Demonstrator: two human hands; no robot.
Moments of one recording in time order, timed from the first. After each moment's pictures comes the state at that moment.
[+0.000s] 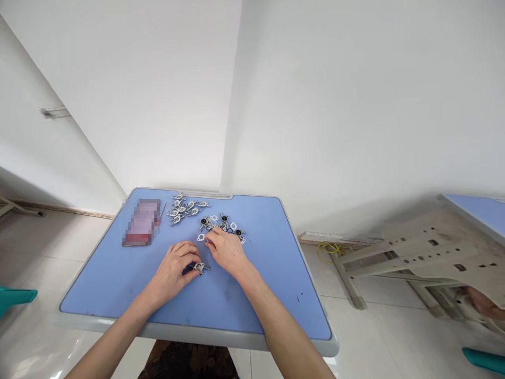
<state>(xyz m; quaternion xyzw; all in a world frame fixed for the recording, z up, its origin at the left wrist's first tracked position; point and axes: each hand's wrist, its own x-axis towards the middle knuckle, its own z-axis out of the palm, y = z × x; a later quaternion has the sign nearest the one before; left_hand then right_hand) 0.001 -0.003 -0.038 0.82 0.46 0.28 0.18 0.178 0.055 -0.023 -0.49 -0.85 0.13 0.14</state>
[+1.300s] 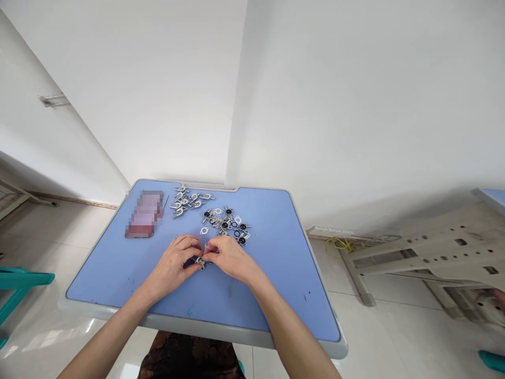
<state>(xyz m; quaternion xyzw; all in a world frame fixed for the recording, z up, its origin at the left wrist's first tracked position) 0.000 -0.004 -0.036 0.83 0.46 0.27 0.18 0.182 0.036 -0.008 -0.46 -0.75 0.45 0.16</state>
